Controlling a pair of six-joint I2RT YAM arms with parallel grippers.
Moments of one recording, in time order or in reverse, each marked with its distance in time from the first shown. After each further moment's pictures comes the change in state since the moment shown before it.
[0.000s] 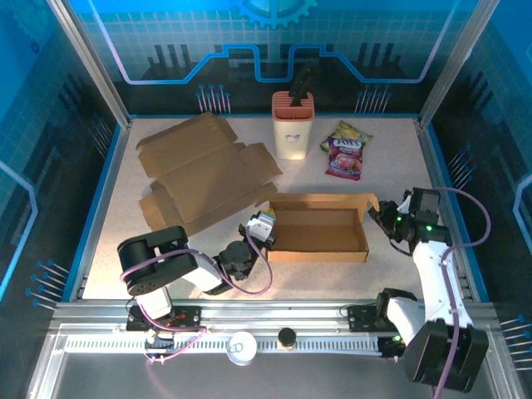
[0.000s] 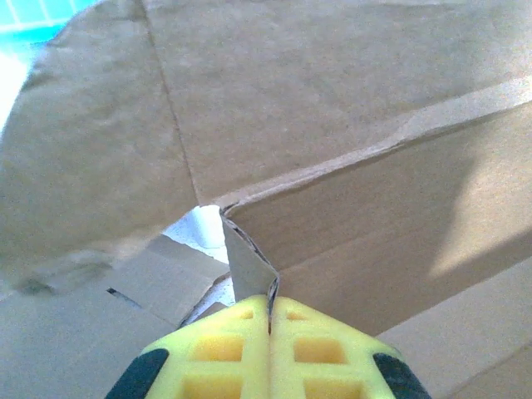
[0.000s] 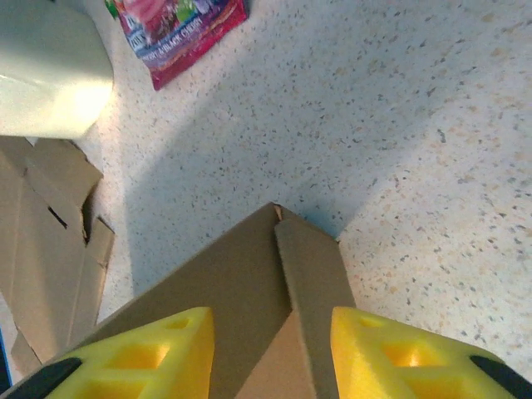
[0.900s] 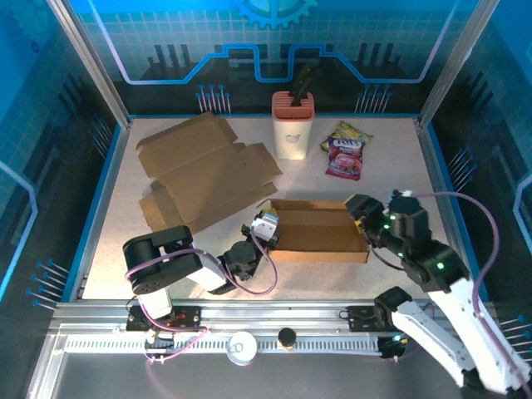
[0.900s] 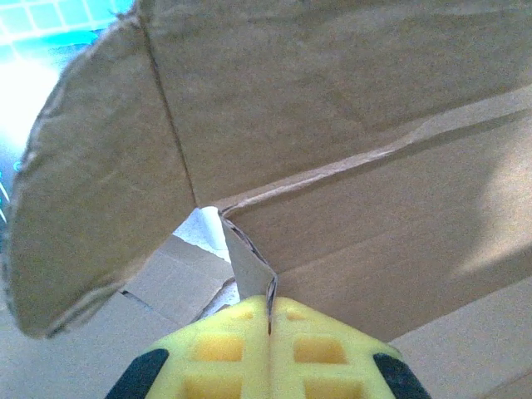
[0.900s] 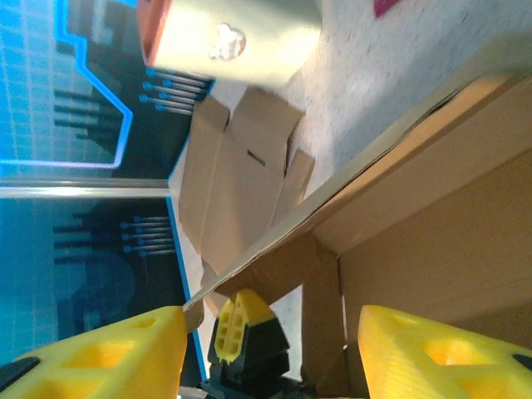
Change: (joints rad) left arm -0.018 0.032 0.039 0.000 -0.066 0.029; right arm 0.739 -0.247 0.204 -0.092 0.387 0.650
